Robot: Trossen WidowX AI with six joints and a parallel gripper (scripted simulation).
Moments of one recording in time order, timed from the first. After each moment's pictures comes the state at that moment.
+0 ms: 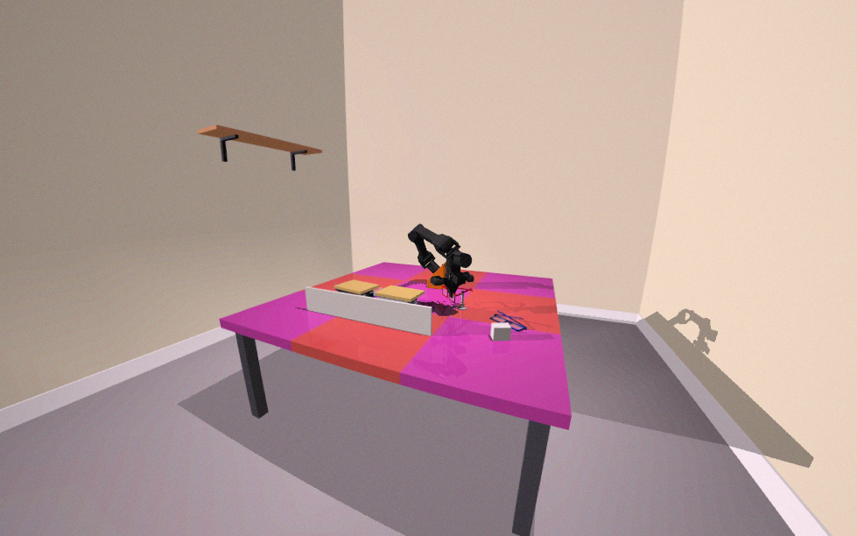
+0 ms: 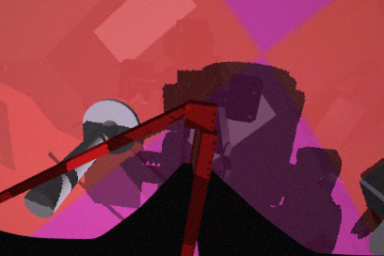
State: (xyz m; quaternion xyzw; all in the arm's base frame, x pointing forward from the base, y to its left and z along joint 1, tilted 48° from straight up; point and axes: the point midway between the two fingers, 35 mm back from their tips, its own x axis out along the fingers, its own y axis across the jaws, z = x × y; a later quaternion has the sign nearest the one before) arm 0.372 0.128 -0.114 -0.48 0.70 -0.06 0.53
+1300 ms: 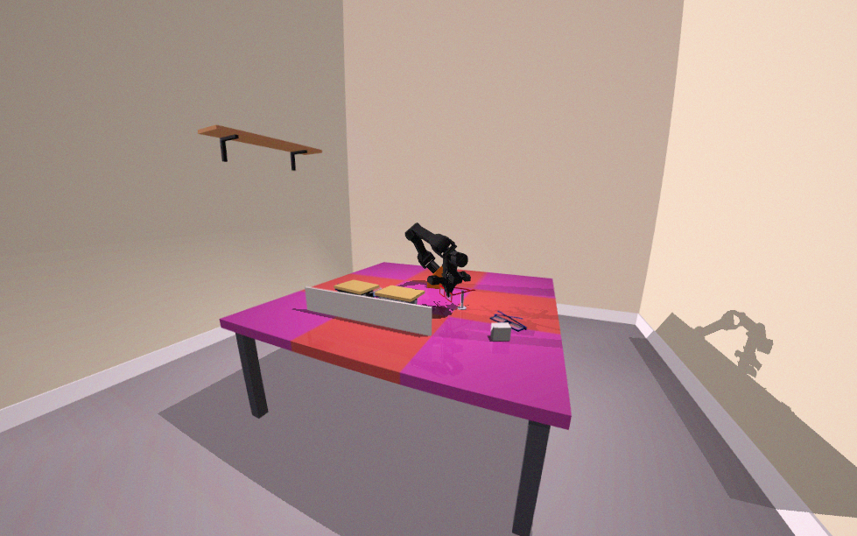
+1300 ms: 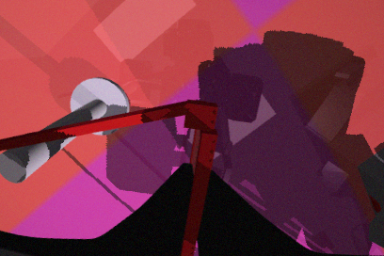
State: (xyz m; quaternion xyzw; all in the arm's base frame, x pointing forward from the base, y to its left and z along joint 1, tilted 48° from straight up) arm 0.366 0.118 -0.103 -0.48 0.70 -0.06 0.53
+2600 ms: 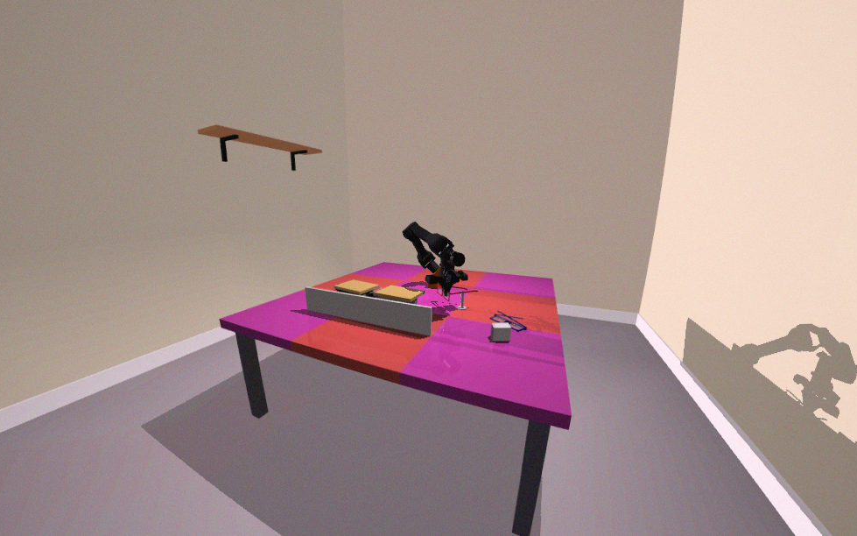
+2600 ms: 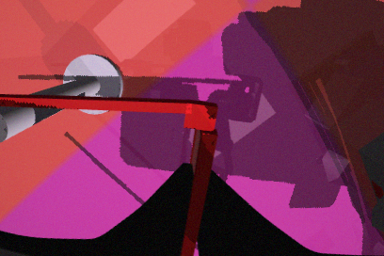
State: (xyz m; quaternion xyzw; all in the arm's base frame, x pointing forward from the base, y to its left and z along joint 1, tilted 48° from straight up) arm 0.358 0.109 -0.094 -0.48 0.70 -0.06 0.53
